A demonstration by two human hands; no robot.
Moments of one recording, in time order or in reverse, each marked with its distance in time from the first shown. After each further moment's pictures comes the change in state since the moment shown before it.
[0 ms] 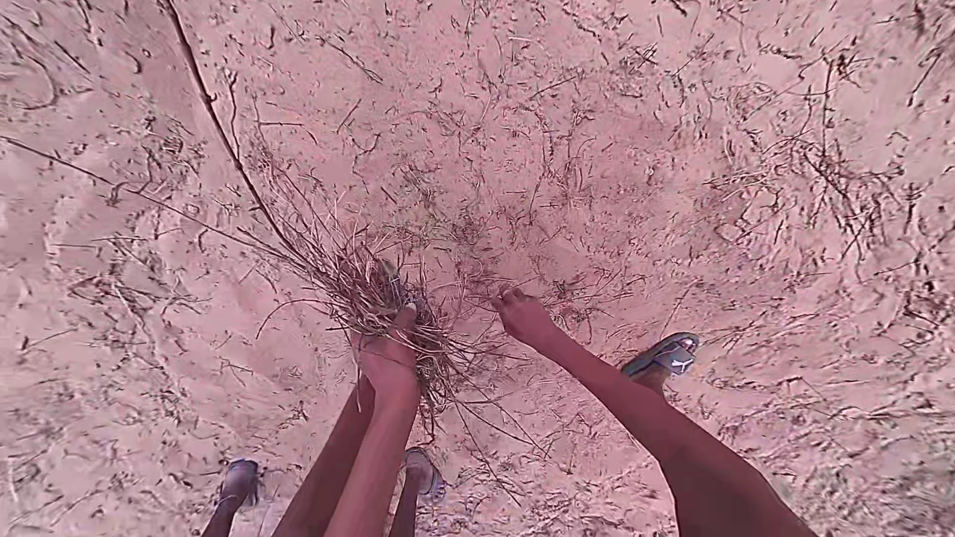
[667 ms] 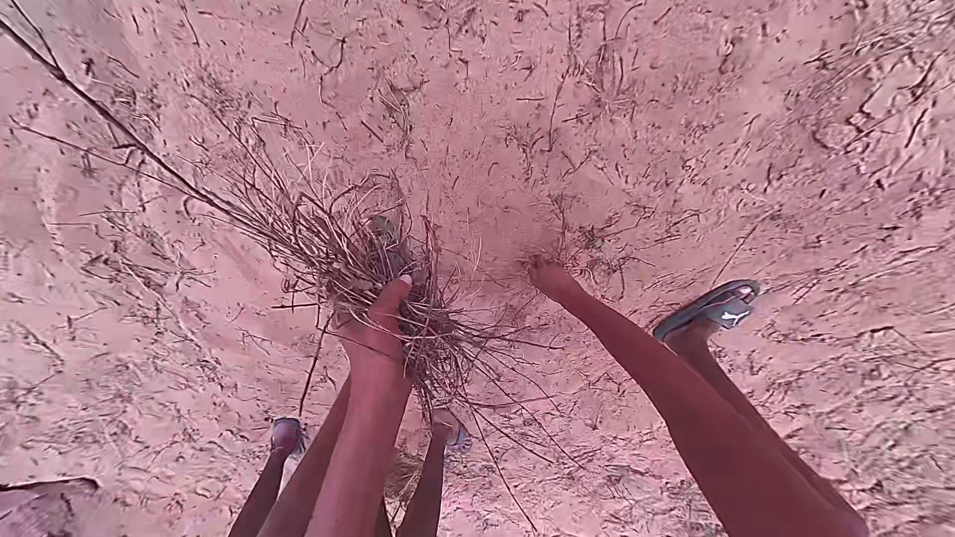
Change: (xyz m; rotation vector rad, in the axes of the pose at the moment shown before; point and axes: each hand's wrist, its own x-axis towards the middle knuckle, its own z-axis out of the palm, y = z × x) left_hand -0.006 -0.018 -0.011 -0.052 -0.069 -0.058; right_hand 0.006 0.078 0.135 -0.032 -0.405 0.239
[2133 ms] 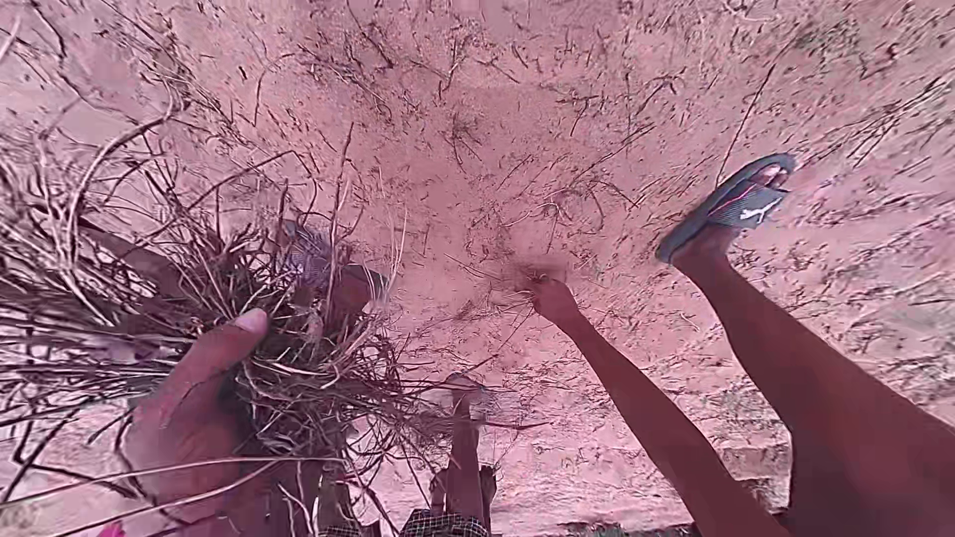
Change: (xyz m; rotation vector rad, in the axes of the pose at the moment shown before) left_hand -0.057 0.013 0.053 0.221 -0.387 0.103; right_hand -0.073 0.035 0.181 0.655 0.137 0.255
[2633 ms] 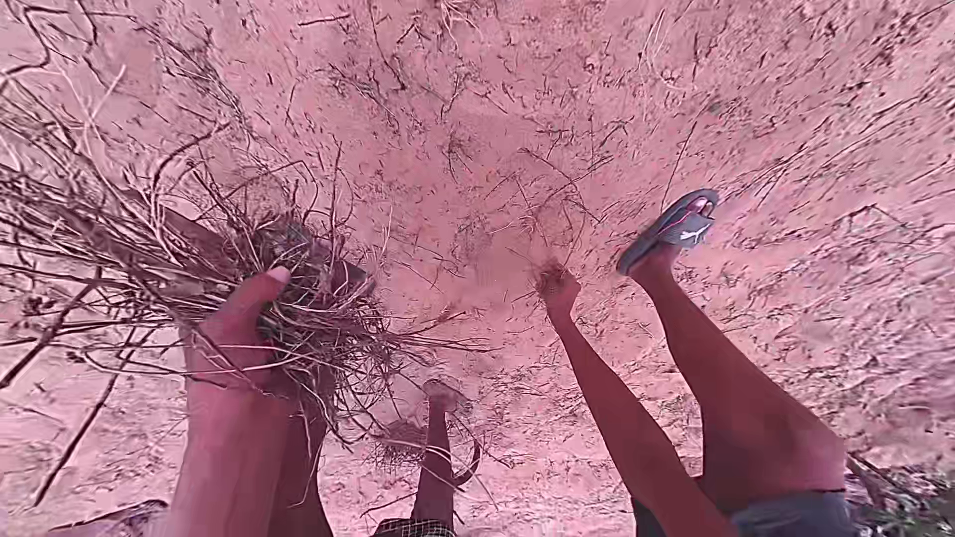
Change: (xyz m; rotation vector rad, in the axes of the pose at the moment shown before) left_hand 0.009 -0.009 -0.009 0.090 0.142 0.025; right_hand -0.025 0.008 -0.033 0.632 0.715 0.301
